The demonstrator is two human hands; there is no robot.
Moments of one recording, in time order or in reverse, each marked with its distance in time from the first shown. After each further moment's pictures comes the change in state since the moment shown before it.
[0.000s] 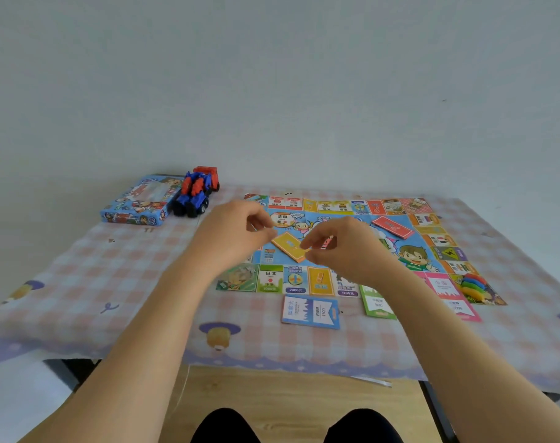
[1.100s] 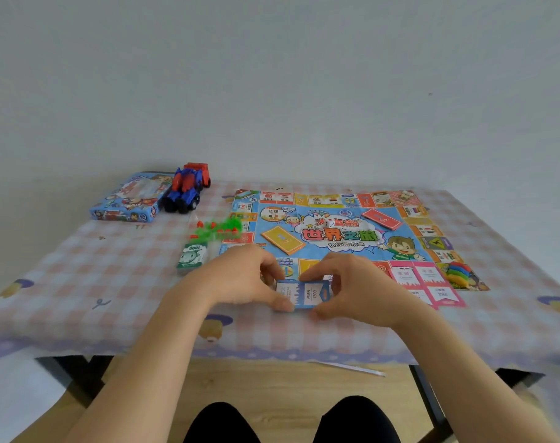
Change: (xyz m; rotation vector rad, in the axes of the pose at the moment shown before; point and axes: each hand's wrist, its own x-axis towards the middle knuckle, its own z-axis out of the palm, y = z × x) left_hand -0.030 0.009 0.022 0.045 -0.530 -0.081; right_hand -0.052 0.016 0.008 -0.041 -0.168 -0.018
